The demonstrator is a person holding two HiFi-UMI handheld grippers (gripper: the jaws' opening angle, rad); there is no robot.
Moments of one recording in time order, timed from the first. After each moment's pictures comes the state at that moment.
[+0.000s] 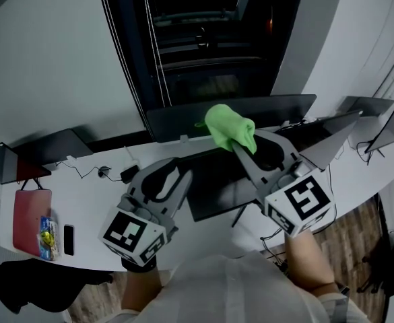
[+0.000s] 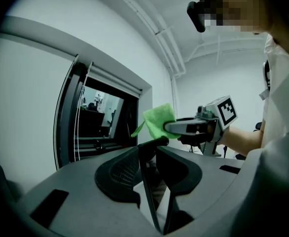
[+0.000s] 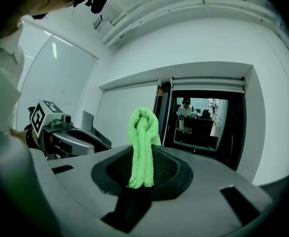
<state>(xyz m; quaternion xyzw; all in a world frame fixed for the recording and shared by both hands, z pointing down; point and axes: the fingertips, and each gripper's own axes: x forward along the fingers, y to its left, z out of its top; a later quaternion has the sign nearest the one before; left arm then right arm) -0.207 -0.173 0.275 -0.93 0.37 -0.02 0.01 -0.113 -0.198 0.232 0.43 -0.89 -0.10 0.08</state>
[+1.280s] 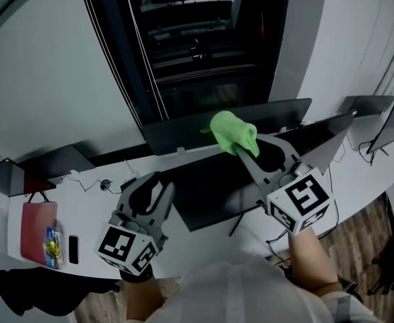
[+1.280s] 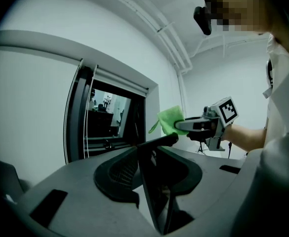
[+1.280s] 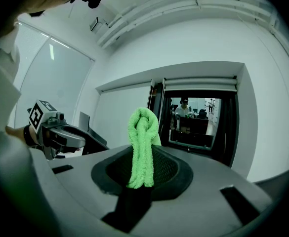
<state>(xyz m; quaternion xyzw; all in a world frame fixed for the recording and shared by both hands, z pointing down) -0.206 -0.175 0.276 -0.91 0.42 -0.03 0.01 -0.058 -0.210 0.233 0.44 -0.89 -0.10 0.07</state>
